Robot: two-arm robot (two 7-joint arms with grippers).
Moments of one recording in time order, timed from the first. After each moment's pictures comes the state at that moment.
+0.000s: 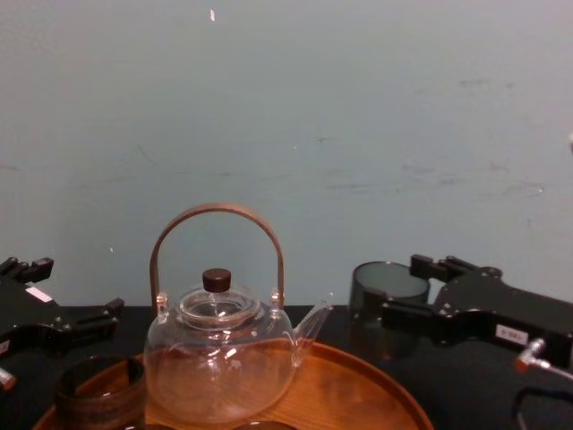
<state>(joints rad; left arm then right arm) -0.20 0.60 0.45 -1.41 -0.25 -0.12 0.03 0.38 0.31 -0.39 -1.15 0.30 -0.22 0.59</state>
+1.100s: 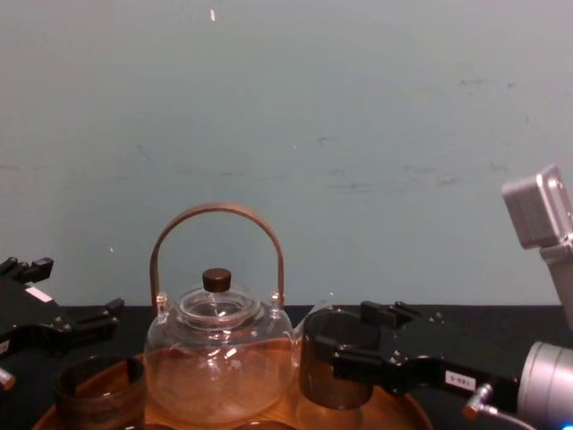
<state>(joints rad) -0.20 0.60 0.45 -1.41 -0.25 -0.12 0.03 0.44 0.26 -0.47 -1.01 0.32 -0.25 0.63</state>
